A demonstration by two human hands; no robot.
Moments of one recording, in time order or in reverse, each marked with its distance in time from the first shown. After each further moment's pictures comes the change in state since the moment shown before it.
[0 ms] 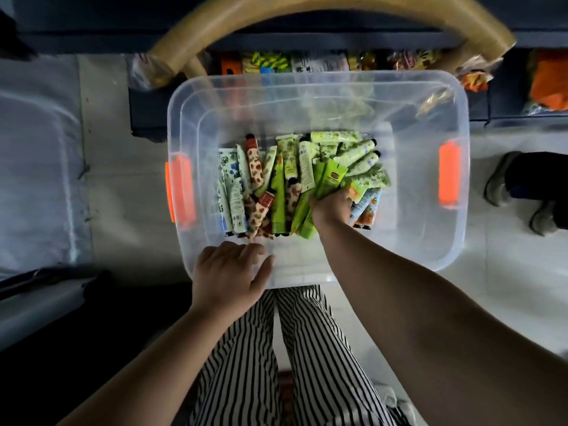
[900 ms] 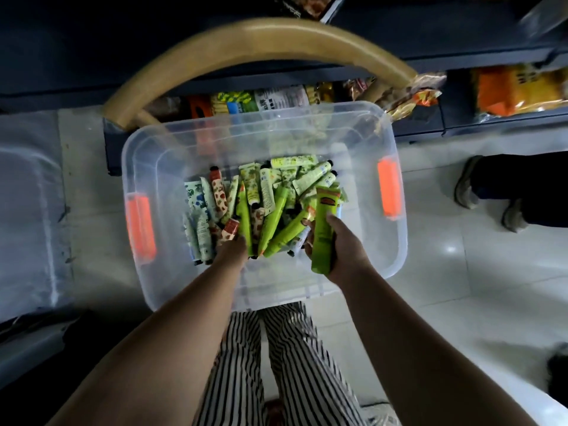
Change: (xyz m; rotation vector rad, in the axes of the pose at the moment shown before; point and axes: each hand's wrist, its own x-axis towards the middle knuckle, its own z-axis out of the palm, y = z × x) left_hand 0.099 0.031 0.058 -0.584 -0.481 -0.866; right_hand -0.032 0.043 -0.089 1.213 -0.507 0.216
